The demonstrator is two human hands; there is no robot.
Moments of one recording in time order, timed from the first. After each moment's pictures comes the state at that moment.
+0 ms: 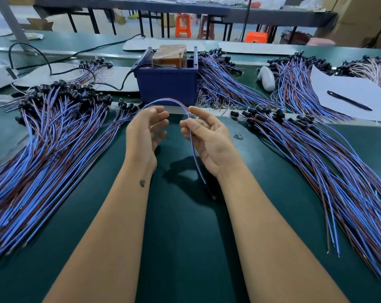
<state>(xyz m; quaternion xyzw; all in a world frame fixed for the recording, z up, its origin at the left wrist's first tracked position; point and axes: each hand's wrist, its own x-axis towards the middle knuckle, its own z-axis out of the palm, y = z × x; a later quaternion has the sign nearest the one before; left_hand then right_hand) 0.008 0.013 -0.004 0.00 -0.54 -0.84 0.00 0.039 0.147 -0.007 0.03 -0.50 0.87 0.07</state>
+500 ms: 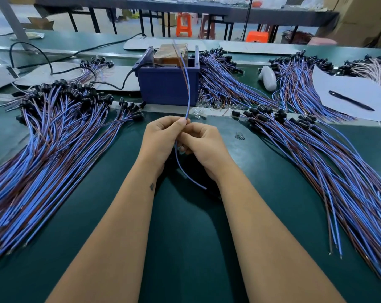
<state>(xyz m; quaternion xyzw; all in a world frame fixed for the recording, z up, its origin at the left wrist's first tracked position) 0.016 0.031 -0.007 -0.08 -0.65 -0.76 -0.01 0.044 0.134 -0.008 0.00 -0.70 0.71 0.06</state>
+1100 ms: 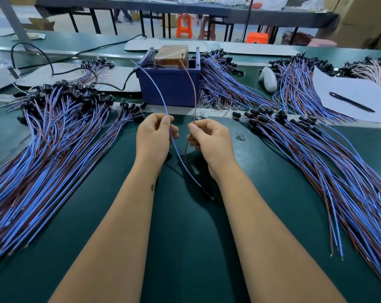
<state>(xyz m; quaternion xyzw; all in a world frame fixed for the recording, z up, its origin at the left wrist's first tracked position) 0.004 0.023 -0.016 -0.02 -0.71 -0.70 0.10 0.040 0.140 -0.009 -0.07 -0.69 0.71 0.15</state>
